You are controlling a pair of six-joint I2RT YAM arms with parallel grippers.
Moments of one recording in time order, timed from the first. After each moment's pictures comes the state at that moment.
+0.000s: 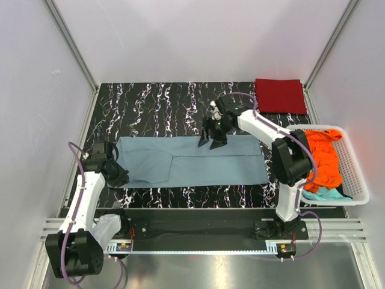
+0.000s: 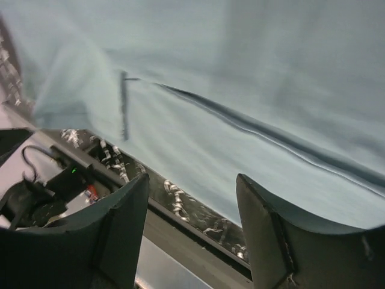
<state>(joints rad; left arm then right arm) 0.09 0.92 0.68 -0.96 -0.01 -0.76 0.47 1.91 1.50 -0.71 -0.42 0.51</state>
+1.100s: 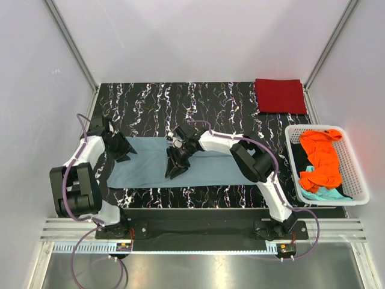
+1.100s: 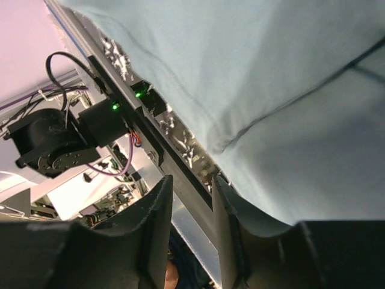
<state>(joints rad) 0.17 1.46 0.93 -0.63 0.28 -0.52 0.82 2.24 1.60 -0.46 -0.82 0.66</state>
